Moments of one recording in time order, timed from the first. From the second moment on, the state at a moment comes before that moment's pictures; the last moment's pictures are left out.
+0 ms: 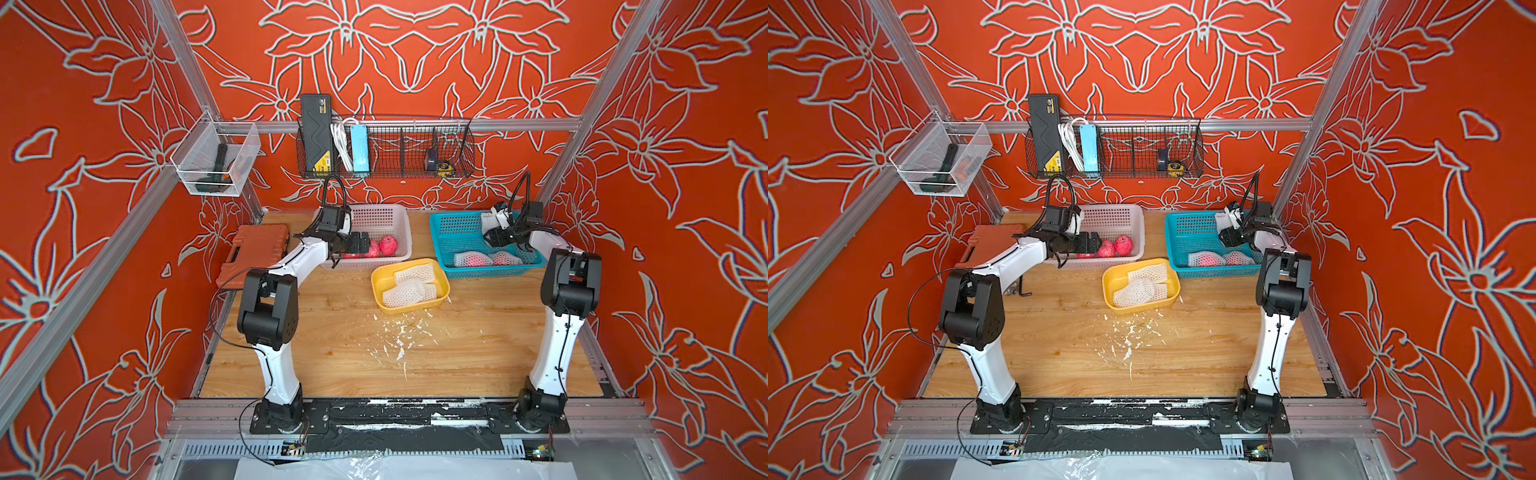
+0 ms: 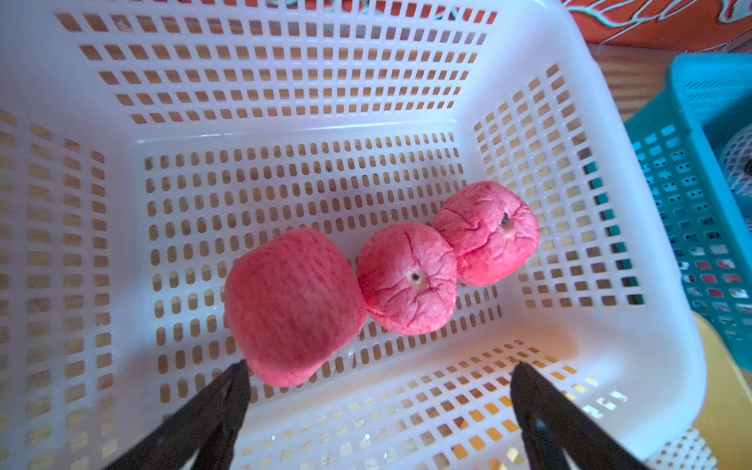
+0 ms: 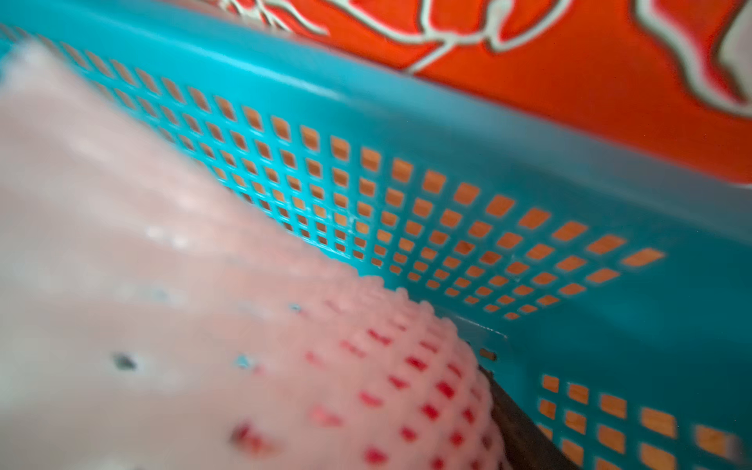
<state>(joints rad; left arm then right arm) -0.17 1.89 1.44 -0.38 0.19 -0.19 -0.15 2.20 1.71 -0.34 -0.43 -0.46</state>
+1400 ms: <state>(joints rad) -0.37 1.36 0.93 -0.34 0.28 -0.12 0.42 1.02 0.54 -0.17 -0.67 -0.35</state>
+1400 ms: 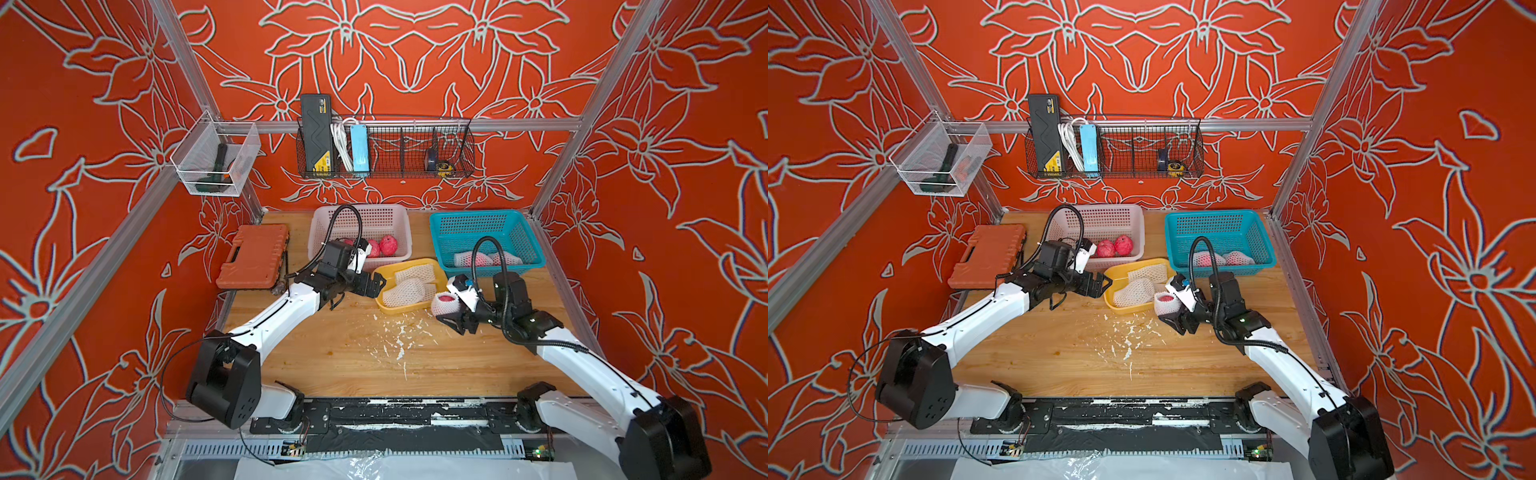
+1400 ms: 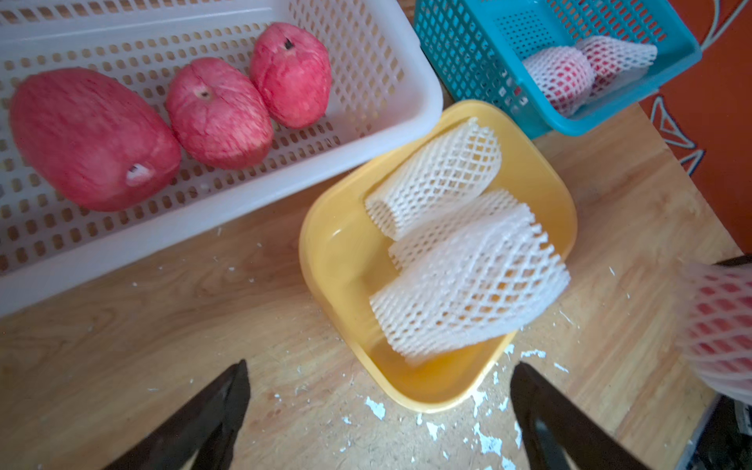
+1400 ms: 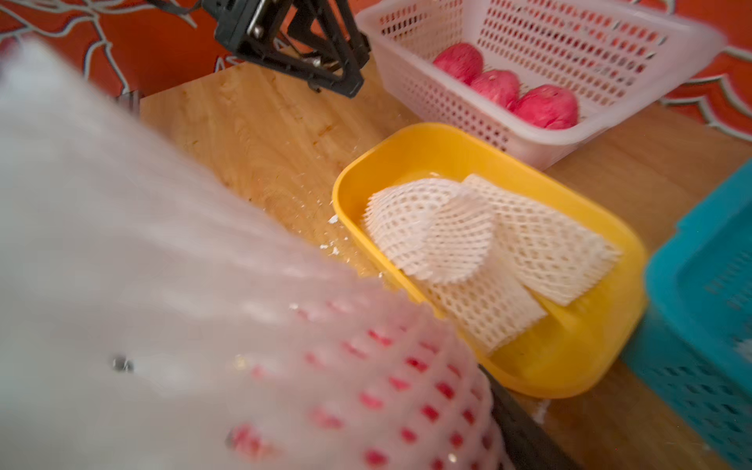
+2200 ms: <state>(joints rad) -0.50 1.18 0.70 -0.17 0.41 -0.01 0.54 1.36 0.39 0.25 -0.54 -0.25</state>
